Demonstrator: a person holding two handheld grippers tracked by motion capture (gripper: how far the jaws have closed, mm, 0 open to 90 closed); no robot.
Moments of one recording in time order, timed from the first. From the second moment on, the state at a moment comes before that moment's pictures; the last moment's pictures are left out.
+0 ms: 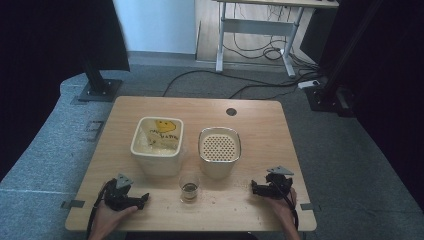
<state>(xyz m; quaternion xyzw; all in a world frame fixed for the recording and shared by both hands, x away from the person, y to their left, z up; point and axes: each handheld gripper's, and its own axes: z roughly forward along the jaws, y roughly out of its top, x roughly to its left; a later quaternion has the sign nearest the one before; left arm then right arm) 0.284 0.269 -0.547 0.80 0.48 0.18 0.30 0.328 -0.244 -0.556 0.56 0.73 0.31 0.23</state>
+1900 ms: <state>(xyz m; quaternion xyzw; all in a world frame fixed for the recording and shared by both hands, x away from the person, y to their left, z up) 0.272 0.272 -0.542 0.79 0.50 0.17 0.31 0.281 -0.088 -0.484 0.31 0.77 0.53 0.15</state>
